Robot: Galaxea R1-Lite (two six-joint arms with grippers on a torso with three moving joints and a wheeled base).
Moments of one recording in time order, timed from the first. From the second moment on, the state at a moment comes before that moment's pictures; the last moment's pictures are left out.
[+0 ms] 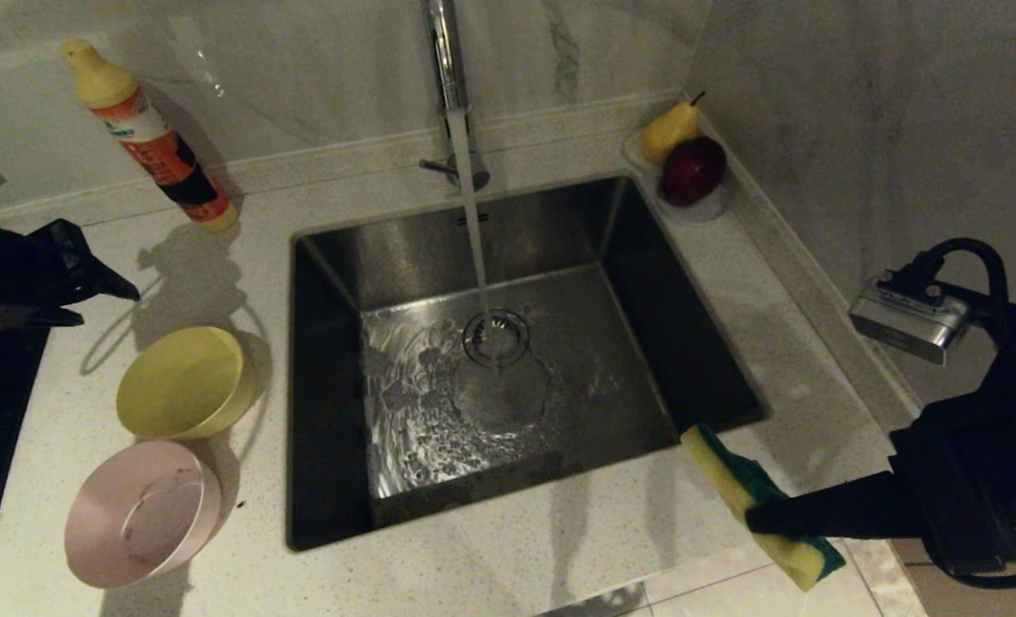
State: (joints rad) left arm 0.29 1.67 -1.65 0.66 -0.11 -0.36; right arm 0.69 1.31 -1.15 0.50 0.38 0.57
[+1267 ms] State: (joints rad) left arm 0.28 1.78 -1.60 0.64 -0.02 -0.37; right arm 0.65 1.32 -1.15 0.50 0.38 0.56
